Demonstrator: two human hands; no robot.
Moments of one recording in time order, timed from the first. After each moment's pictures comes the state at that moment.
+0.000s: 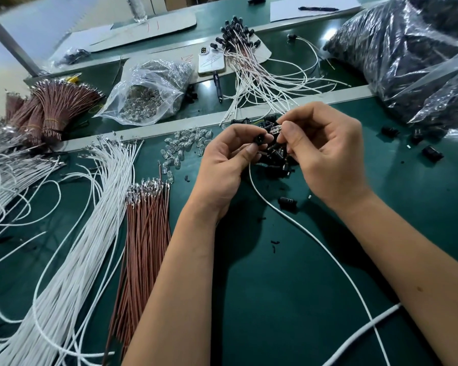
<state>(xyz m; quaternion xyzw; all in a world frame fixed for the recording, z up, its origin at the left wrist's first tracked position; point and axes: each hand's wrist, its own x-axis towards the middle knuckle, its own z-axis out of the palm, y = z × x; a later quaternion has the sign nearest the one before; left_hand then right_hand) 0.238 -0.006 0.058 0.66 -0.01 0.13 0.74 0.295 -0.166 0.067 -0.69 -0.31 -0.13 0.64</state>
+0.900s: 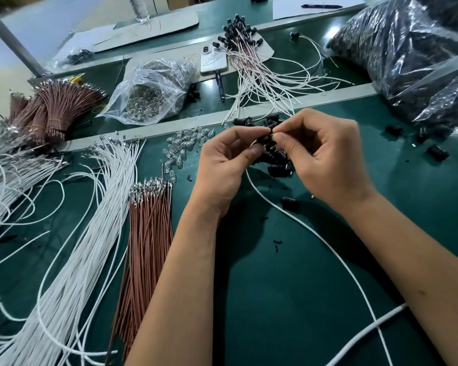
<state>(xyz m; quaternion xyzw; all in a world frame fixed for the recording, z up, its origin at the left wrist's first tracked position) 0.238 -0.003 0.058 0.67 -0.01 0.17 0.72 0.292 -0.168 0.071 -0.74 -0.35 -0.18 0.55</state>
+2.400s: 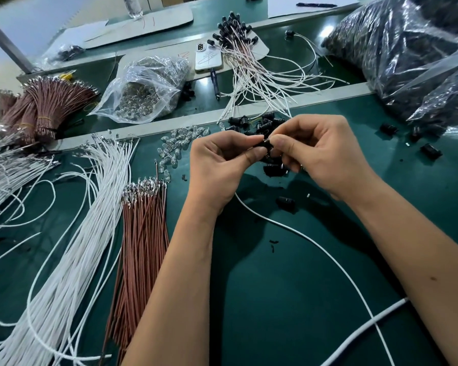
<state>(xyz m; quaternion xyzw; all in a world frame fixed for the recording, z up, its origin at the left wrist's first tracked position) 0.234 -0.007 0.061 0.68 0.01 0.23 0.69 0.307 -0.177 0.066 -0.69 -0.31 0.06 0.65</state>
